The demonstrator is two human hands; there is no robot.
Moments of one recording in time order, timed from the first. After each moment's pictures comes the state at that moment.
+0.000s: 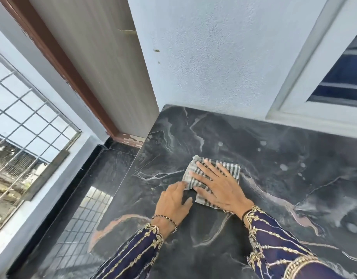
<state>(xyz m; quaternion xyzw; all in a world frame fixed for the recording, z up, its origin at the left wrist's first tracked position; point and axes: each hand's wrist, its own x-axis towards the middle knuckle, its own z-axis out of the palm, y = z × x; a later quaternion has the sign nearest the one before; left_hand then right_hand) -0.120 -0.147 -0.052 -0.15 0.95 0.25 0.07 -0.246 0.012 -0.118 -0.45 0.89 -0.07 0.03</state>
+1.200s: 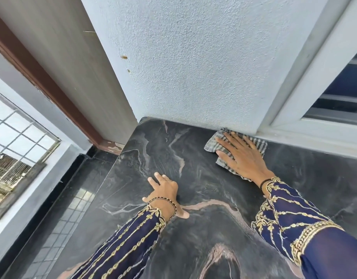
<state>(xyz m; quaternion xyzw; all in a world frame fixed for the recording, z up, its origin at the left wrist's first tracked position) -0.276 -0.132 -0.050 -0.24 0.90 0.07 0.36 -0.459 0.071 -0.118 -0.31 0.95 -0.05 0.01</state>
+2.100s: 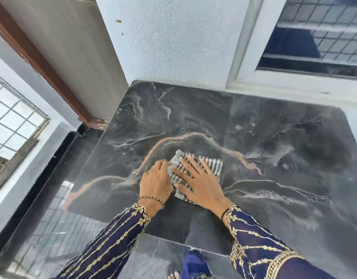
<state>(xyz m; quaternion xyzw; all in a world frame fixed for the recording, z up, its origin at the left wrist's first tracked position) -0.063 -0.068 -0.038 -0.11 0.98 0.17 0.01 -0.127 0.090 -0.123 -0.40 0.92 -0.07 0.01</state>
